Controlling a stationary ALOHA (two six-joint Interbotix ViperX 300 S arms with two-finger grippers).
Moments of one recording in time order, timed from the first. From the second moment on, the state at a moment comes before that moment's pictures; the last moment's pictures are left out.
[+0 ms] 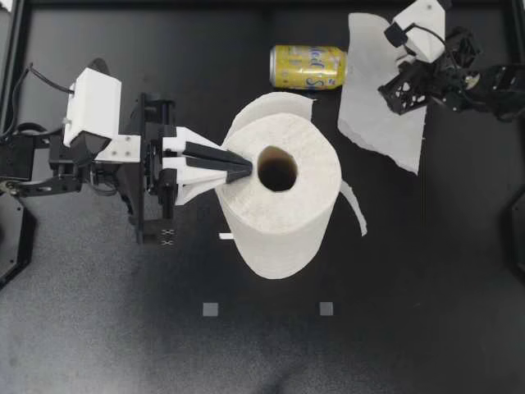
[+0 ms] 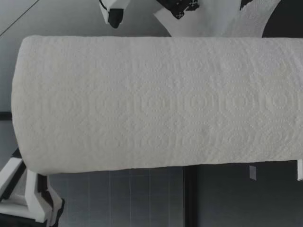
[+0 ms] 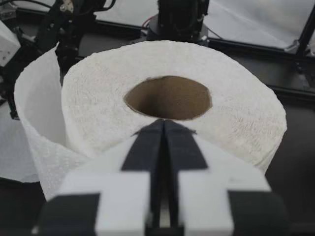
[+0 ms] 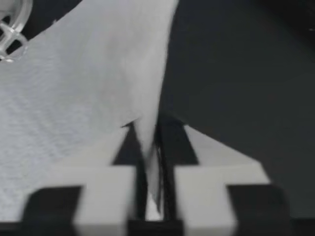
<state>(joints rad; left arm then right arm) 0.03 -0.33 0.77 -0.14 -0.20 0.00 -0.66 0.07 0.90 -1.77 0.40 1.85</state>
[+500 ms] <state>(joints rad) 0.03 -0.33 0.77 -0.14 -0.20 0.00 -0.68 0.03 0.88 -1.73 0.54 1.73</state>
